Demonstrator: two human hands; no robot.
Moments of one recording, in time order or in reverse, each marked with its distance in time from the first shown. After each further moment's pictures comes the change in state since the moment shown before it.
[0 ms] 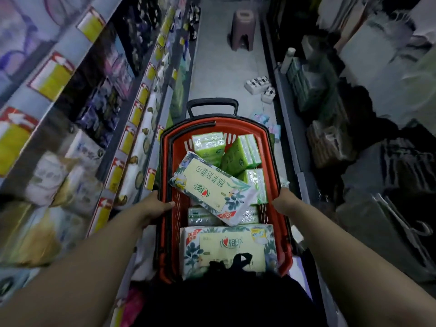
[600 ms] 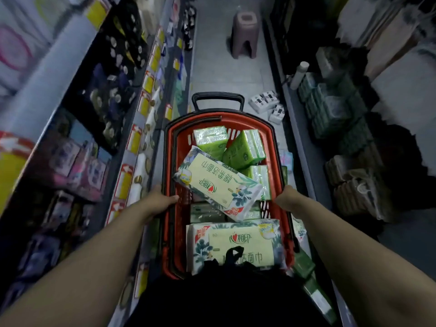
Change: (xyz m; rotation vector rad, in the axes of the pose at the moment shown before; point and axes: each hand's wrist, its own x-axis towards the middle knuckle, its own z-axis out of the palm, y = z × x) left_hand 0.257 0.286 -0.089 0.115 -0.005 0.087; right_hand 0.291 -0.237 -0.105 0.015 -0.042 0.078
